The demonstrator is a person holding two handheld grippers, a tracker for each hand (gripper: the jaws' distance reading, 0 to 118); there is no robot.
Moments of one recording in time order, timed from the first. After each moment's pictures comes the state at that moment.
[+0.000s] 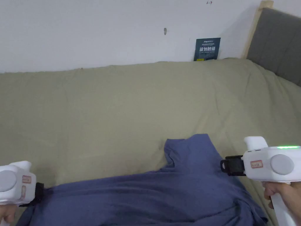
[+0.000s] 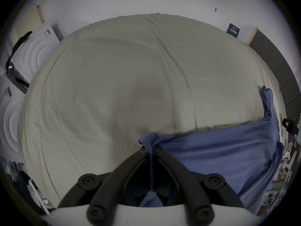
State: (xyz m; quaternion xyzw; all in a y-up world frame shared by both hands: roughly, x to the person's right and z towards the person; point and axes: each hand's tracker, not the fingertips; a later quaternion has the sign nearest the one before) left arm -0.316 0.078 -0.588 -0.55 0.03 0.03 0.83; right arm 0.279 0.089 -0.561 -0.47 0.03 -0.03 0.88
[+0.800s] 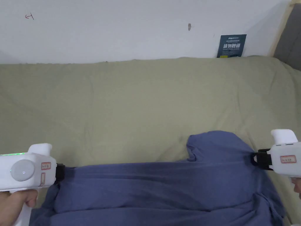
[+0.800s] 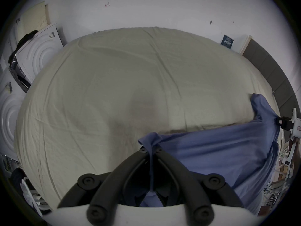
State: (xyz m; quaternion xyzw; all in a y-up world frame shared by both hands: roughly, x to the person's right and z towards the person) left arm -0.322 0.112 -0.536 -0.48 0.01 0.04 0.88; right arm 0.283 0.131 -0.526 -0.43 0.06 -0.03 0.90
